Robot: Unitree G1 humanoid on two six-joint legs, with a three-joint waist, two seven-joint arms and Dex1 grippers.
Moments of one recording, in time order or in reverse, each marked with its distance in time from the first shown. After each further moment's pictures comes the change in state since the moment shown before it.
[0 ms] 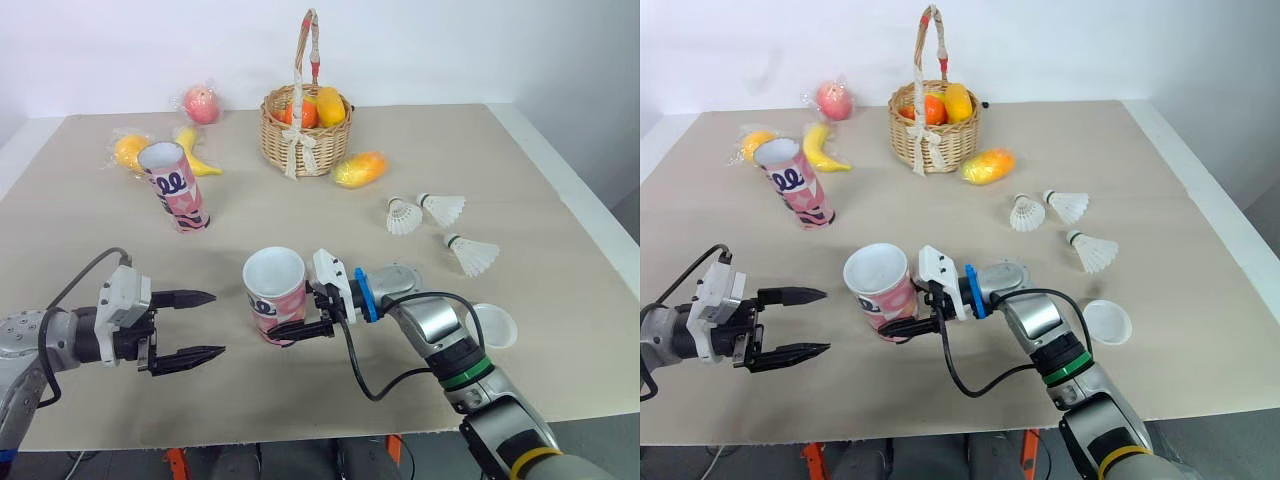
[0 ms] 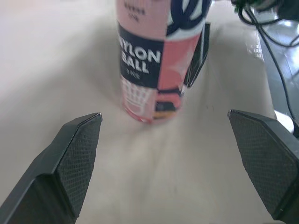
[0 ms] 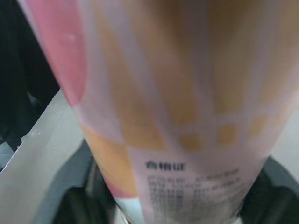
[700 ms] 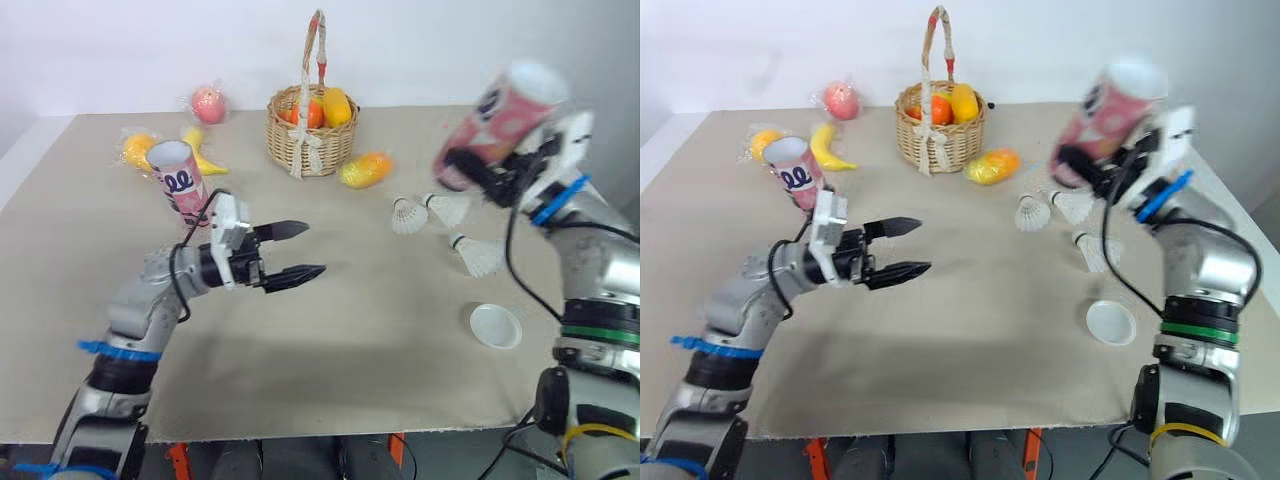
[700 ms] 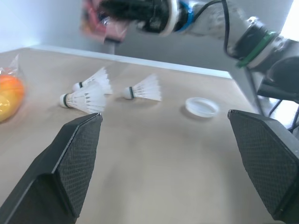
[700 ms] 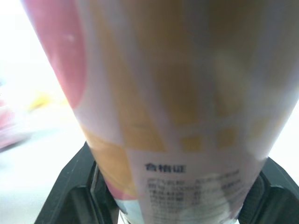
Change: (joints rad) left arm -0.624 -0.462 -0.363 0.376 0.126 -0.025 0.169; right arm -0.151 -0.352 -0.779 0.280 0.136 0.052 -0.576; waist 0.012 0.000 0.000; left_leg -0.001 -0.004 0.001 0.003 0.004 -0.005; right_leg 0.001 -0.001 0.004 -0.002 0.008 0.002
